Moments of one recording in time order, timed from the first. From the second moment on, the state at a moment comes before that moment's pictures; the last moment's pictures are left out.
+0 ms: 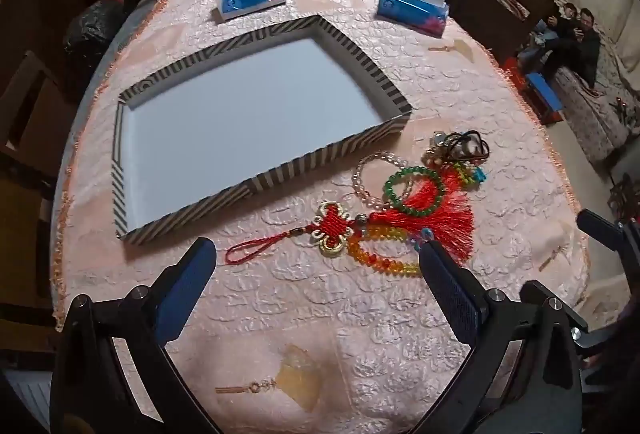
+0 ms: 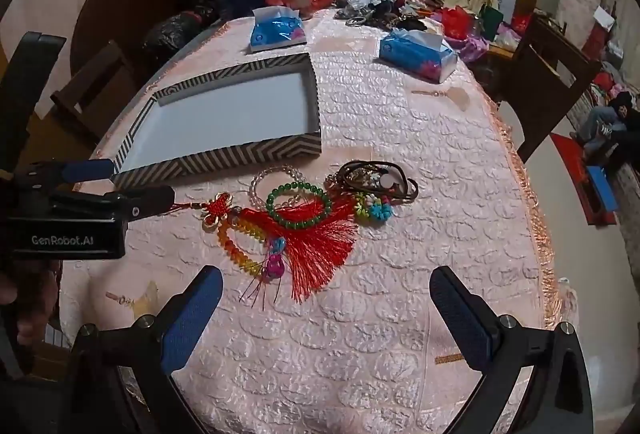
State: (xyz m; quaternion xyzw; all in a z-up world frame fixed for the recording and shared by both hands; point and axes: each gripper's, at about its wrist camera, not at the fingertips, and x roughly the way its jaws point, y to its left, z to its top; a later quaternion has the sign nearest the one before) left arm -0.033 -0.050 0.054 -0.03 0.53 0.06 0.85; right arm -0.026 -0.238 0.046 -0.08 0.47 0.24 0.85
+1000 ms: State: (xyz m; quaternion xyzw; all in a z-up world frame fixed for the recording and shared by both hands) left arm -0.045 -0.027 0.055 -0.09 0.49 0.05 0.87; right arm -0.035 -0.251 0.056 -0.05 0.46 0.20 0.86
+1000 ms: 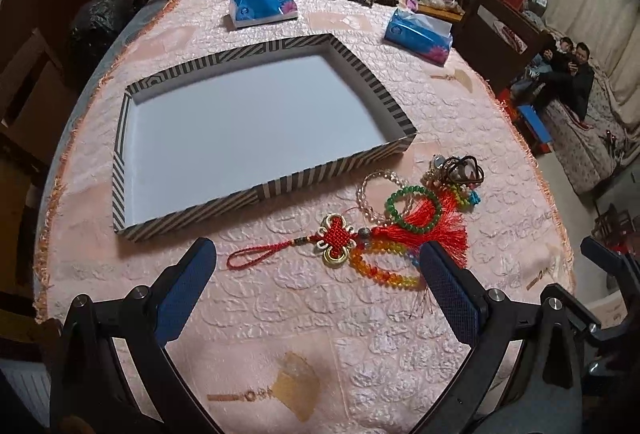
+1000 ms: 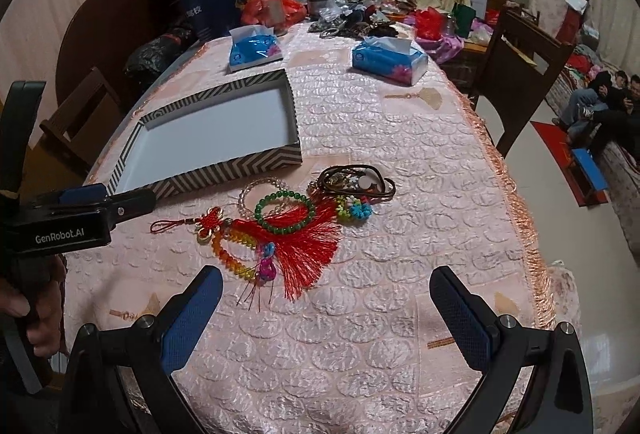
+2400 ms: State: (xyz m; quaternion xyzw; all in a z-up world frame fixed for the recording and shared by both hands) left arm -0.015 -0.018 -0.029 -0.04 0.55 -0.07 0.83; right arm -0.010 -0.242 0.029 -0.05 0.50 0.20 0.84
